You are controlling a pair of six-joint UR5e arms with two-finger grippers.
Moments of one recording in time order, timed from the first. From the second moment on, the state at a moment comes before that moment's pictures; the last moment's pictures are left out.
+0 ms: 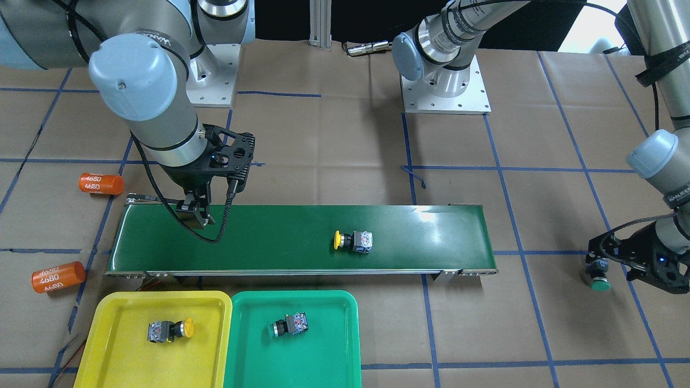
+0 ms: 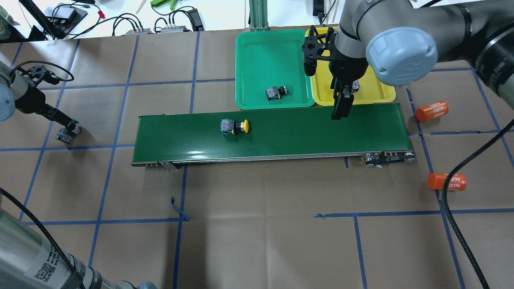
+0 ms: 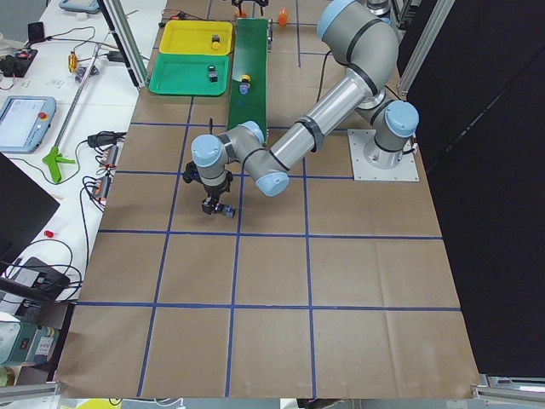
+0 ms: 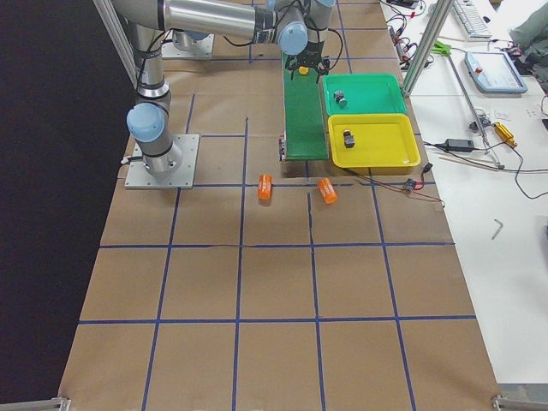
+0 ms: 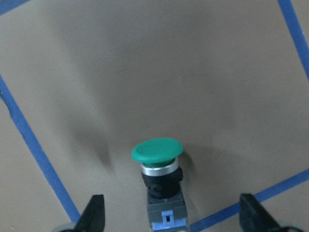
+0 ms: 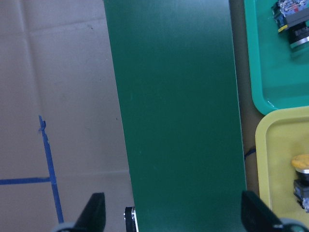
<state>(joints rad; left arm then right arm) -0.95 -2.12 -1.58 -1.03 1.54 1.06 1.69 -1.35 1.59 -1.75 -1.54 -1.33</state>
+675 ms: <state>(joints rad) -0.93 -2.16 -1.60 -1.01 1.56 1.05 1.81 -1.28 1.69 -2.01 -1.53 -1.23</state>
